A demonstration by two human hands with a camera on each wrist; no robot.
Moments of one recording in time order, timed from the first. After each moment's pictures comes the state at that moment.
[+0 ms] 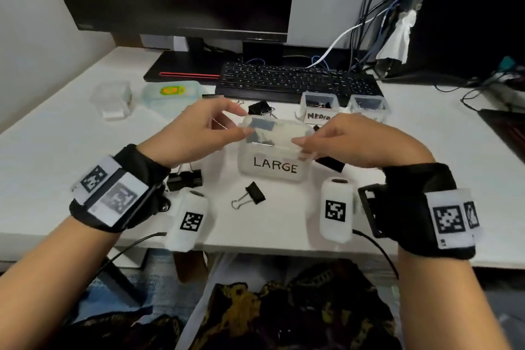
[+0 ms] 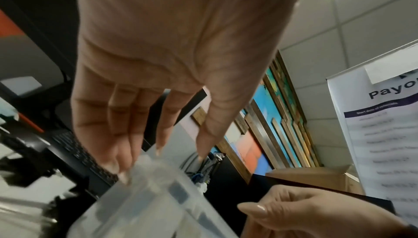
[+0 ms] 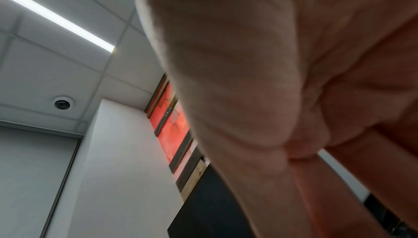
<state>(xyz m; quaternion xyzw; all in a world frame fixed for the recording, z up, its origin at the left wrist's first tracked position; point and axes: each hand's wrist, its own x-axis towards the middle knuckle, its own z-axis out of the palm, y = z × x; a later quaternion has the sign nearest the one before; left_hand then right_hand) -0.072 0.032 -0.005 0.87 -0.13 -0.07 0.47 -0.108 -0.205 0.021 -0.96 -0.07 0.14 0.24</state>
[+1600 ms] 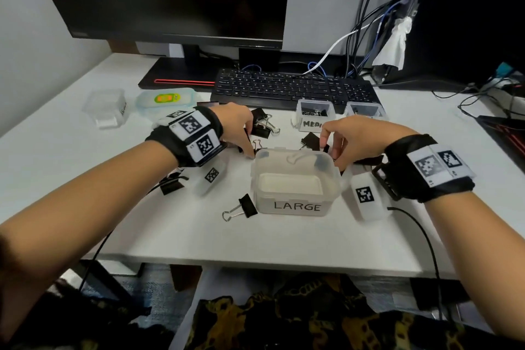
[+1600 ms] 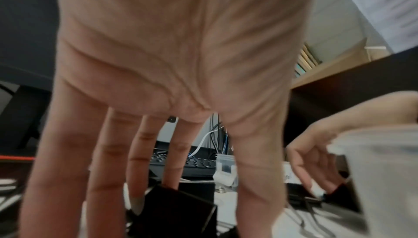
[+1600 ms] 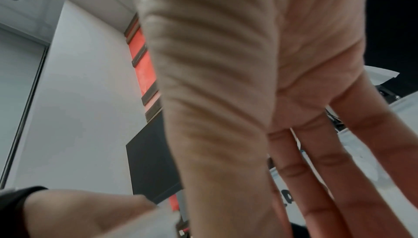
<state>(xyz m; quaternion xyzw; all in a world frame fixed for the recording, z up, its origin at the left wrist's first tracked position) 0.016 -0.020 -0.014 0.97 -0.17 -0.16 0.04 -0.036 -0.262 -0.010 -0.97 -0.09 0.19 0.13</state>
